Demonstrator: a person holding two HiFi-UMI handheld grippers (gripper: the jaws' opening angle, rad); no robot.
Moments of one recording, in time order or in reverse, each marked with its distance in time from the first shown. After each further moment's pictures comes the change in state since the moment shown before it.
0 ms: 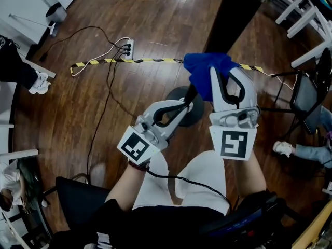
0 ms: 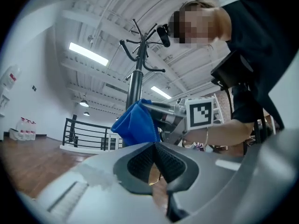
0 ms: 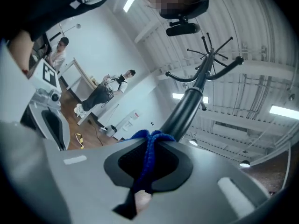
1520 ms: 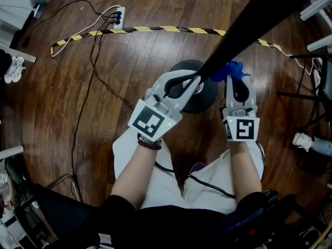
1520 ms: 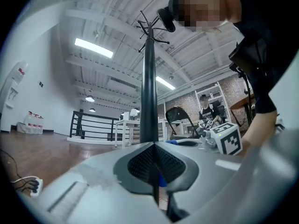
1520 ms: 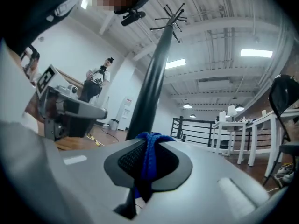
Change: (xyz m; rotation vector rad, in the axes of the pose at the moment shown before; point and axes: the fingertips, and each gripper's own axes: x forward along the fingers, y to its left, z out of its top) left arm -0.005 0.051 -0.240 0.062 0.045 0.052; right arm -0.062 0.167 -0.314 0.430 0.096 -0.088
